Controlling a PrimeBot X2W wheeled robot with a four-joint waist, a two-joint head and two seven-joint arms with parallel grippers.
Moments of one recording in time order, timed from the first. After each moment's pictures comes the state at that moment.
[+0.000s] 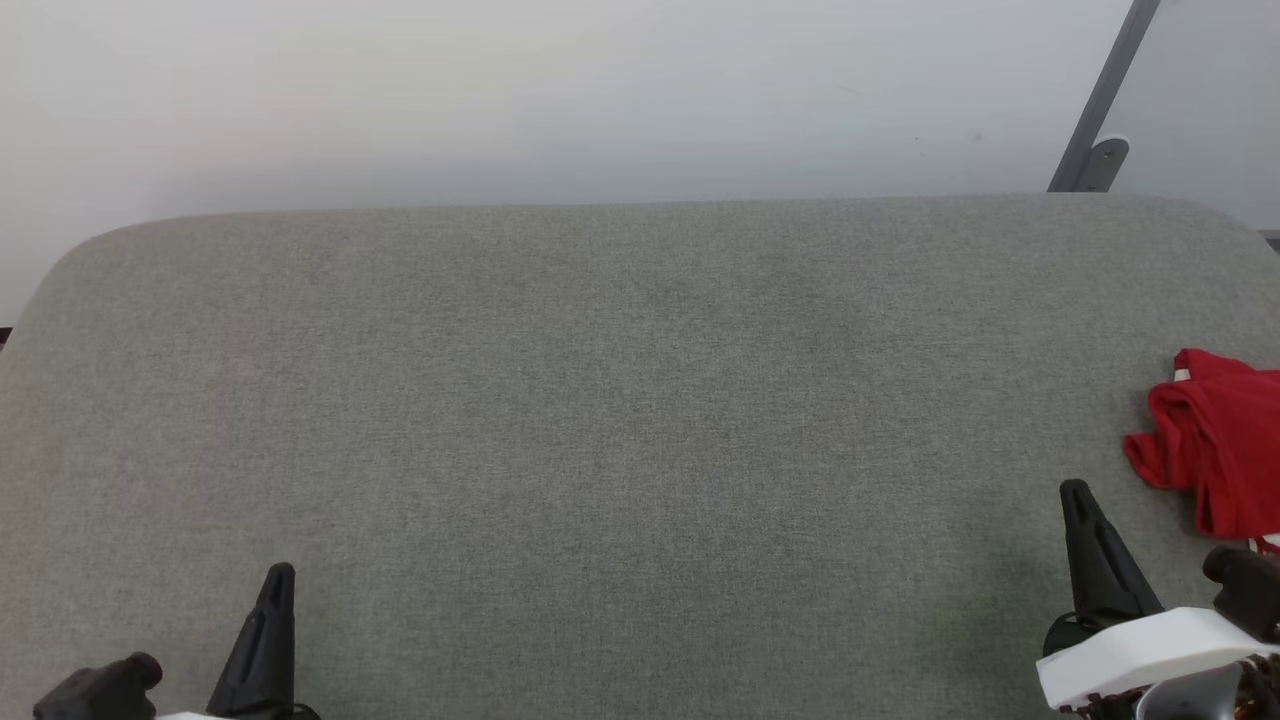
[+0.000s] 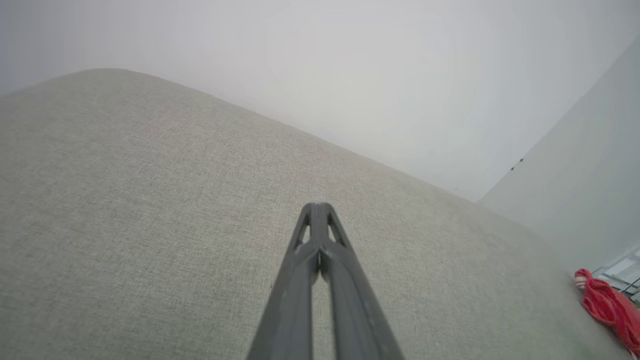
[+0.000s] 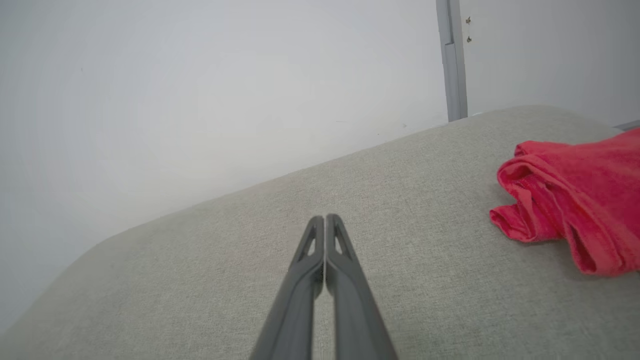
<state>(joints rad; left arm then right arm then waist) 0.15 0.25 -0.04 0.10 -0.65 -0.13 -0.21 0.03 -0.11 -0.07 0.13 0.48 0.13 -0.10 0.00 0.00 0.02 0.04</state>
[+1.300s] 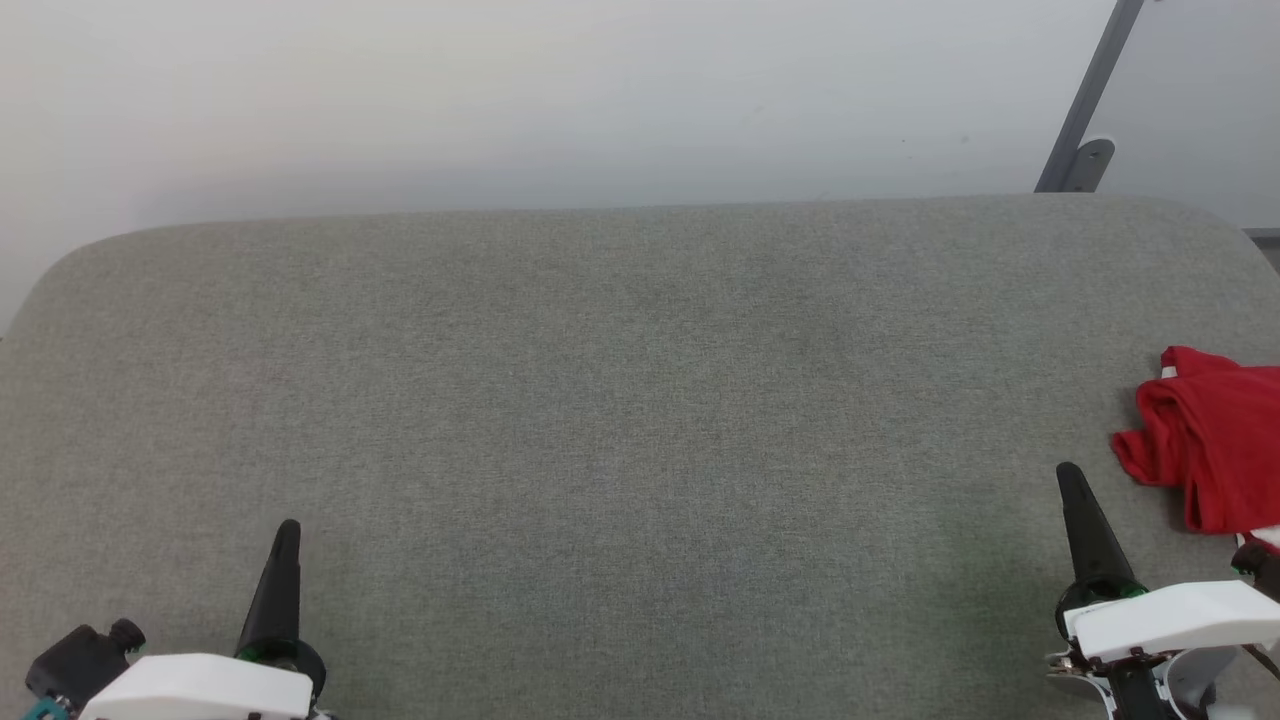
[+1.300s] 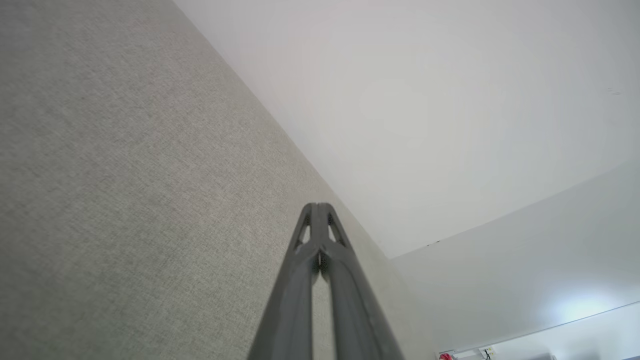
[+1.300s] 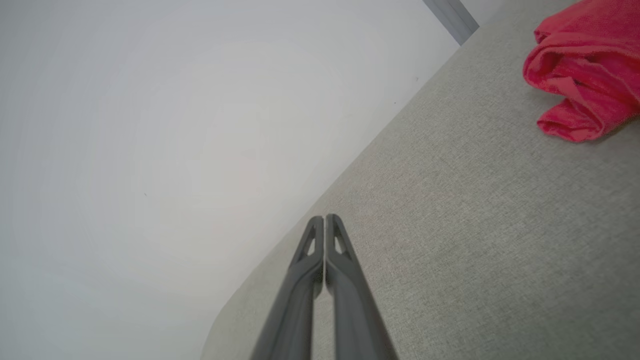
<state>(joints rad) 0.03 0.16 0.02 0.17 -1.13 -0.13 -0.07 -0.03 -0.08 -0.09 0.18 1.02 0.13 0.00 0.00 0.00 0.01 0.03</state>
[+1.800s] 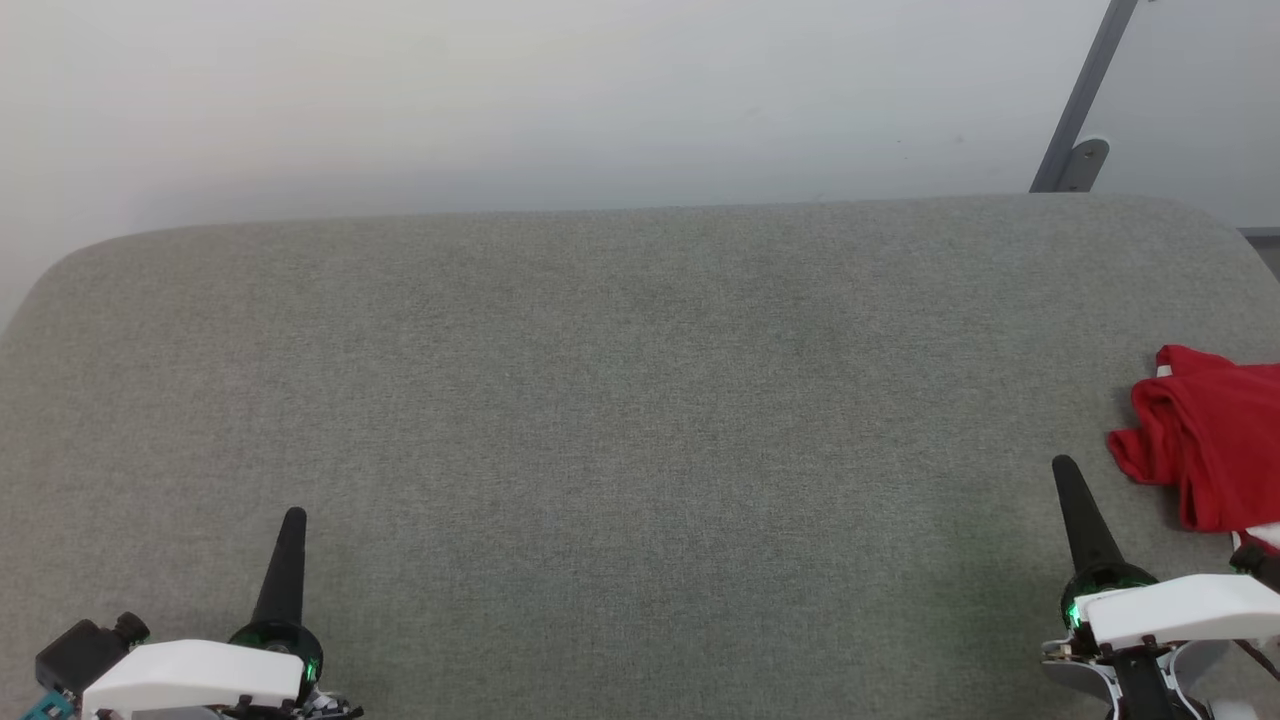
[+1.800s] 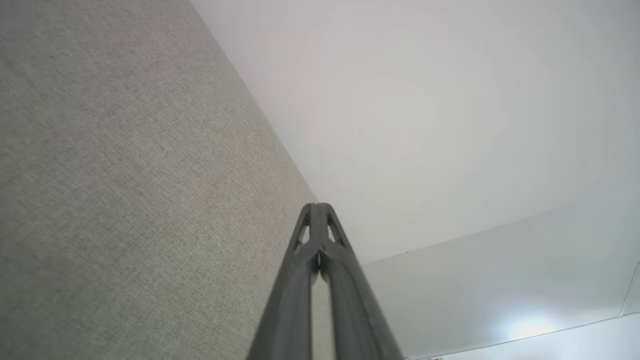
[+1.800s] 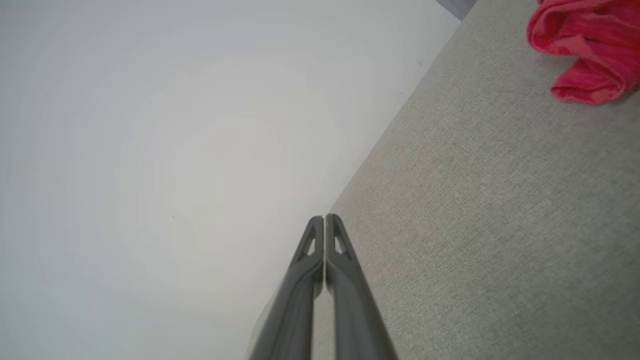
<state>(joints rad) 0.00 0.14 0.04 0.19 -1.25 -0.13 -0.03 -0.05 -0.07 -0.10 0.20 1.17 0.13 0.03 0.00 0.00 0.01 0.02</state>
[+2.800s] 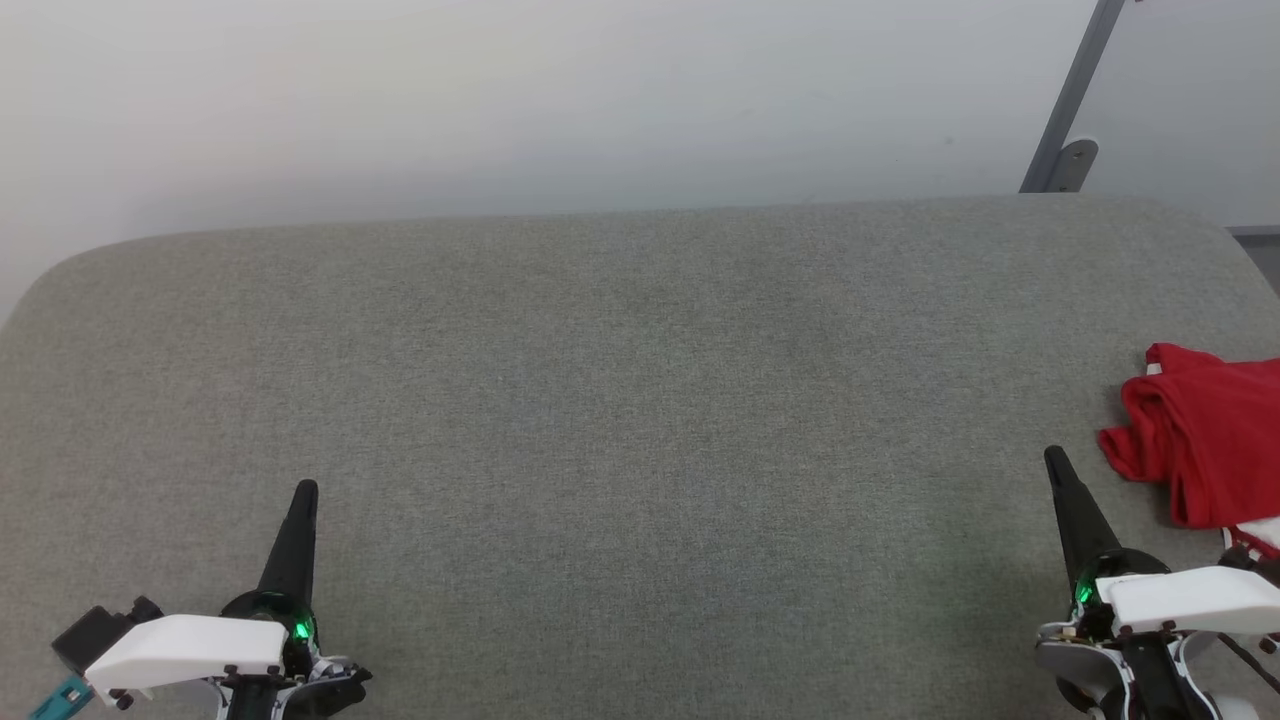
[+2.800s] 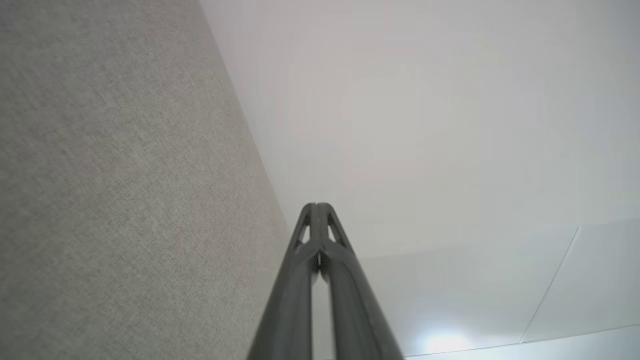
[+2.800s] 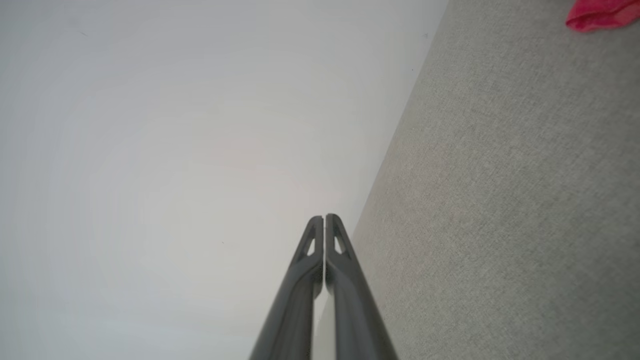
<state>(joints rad) -0.06 0.10 0.07 0.22 -1.45 -0.13 0.04 -0.08 -0.06 -0.11 0.23 1.41 0.13 0.08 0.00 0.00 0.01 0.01</state>
